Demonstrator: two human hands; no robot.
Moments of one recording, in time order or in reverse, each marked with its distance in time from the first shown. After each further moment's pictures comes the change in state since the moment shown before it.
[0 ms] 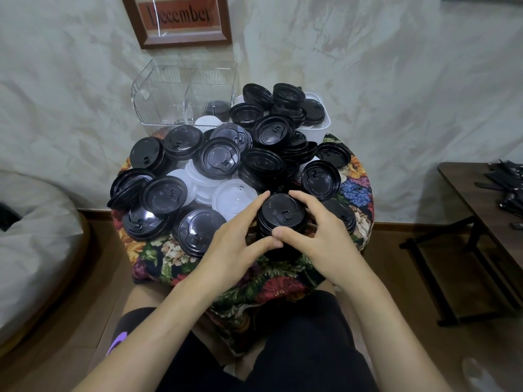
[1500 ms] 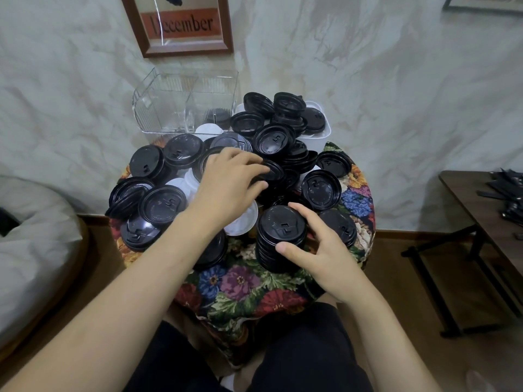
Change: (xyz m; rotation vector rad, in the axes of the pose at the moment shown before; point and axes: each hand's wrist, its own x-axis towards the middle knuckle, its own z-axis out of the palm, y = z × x) left_hand 0.104 0.013 -0.047 0.754 0.235 0.335; right_hand 0.001 0.006 -0.003 0.106 -0.098 0.033
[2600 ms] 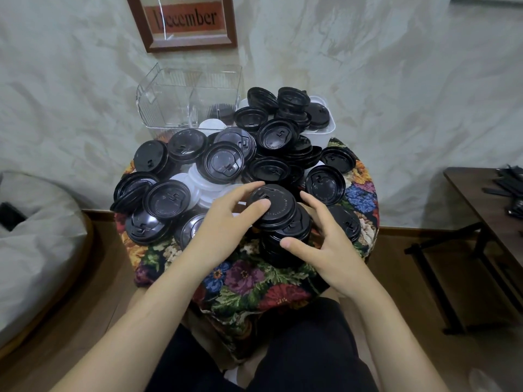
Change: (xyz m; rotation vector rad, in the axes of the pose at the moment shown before) left_hand -0.067 0.040 -0.021 -1.050 -0.119 -0.532; right_hand -0.001 -0.001 0.001 0.061 0.003 -0.026
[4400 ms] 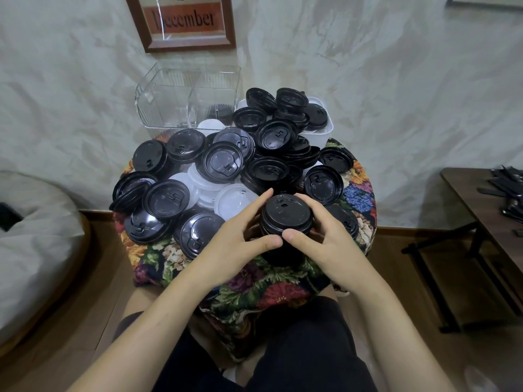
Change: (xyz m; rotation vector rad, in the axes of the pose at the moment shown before) left_hand -0.017 -0.027 0.005 0.074 -0.265 0.041; right_hand 0.001 -0.004 -0.005 -0.034 -0.002 -0.032
